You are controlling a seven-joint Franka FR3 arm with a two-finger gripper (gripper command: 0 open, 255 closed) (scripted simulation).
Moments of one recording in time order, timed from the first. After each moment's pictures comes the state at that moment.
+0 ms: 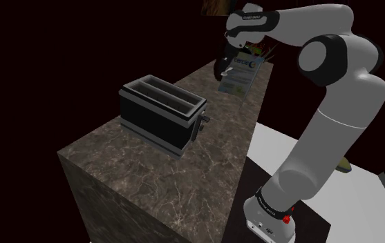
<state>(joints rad) 0.04 0.12 -0.49 -1.72 0.15 1.96 -0.82</state>
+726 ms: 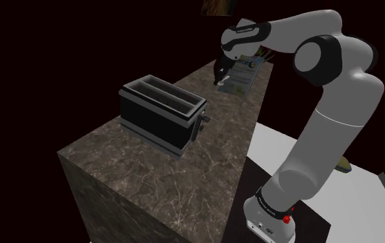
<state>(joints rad) 0.04 0.15 -0.48 -1.84 0.18 2.10 -0.85</state>
